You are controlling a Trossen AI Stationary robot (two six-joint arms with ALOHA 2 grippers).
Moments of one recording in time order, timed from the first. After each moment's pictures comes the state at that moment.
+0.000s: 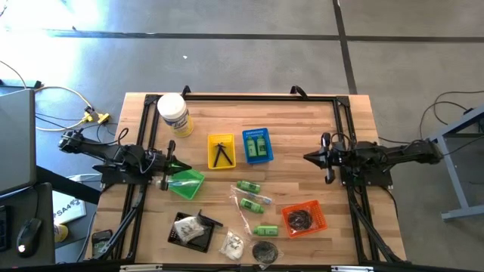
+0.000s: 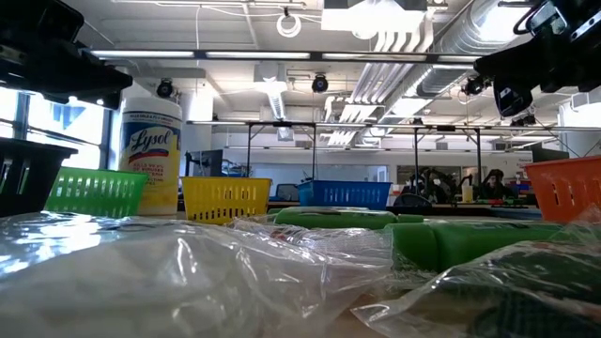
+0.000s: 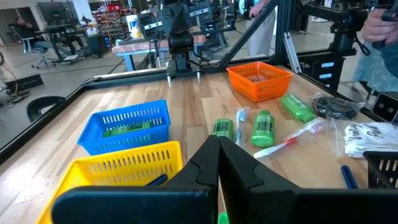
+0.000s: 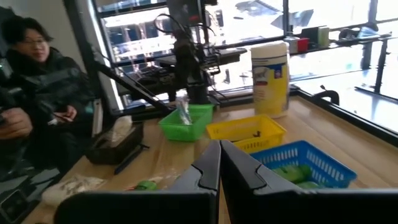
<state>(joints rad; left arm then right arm) -0.29 0.07 0.05 -0.04 -0.23 0.07 0.14 0.14 0.07 0.10 0.18 0.16</state>
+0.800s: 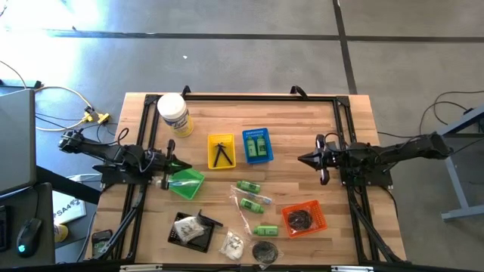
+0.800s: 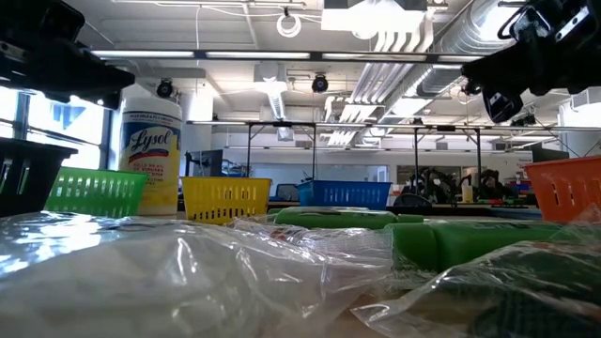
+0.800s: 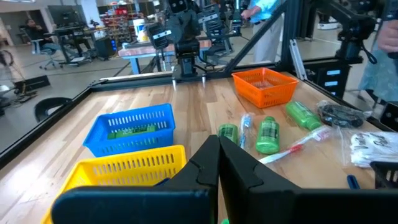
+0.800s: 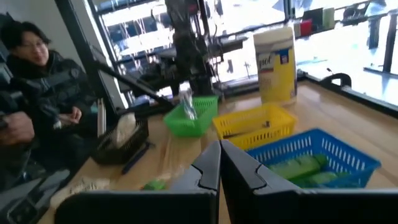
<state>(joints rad) -0.29 0.07 0.04 0.00 -0.25 0.07 0.14 0.38 0.07 0.31 0.17 0.24</state>
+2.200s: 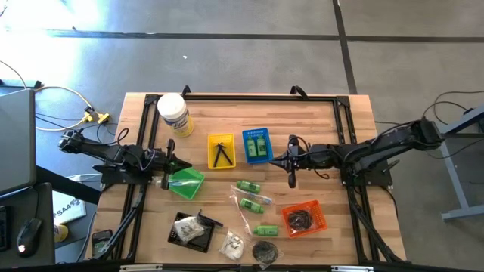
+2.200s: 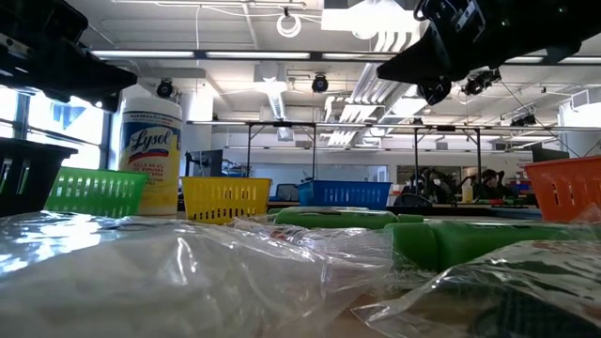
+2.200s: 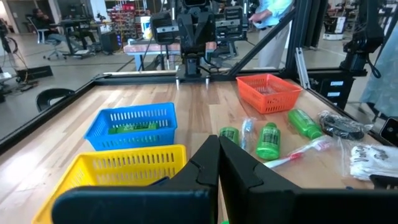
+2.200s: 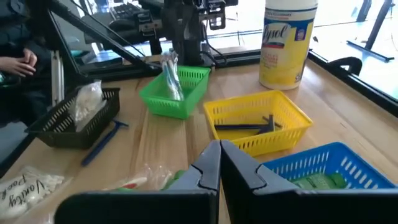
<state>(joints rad) -0.29 0.07 0.04 0.02 -0.28 0.00 0.14 1.16 0.46 0.46 0.20 0.15</state>
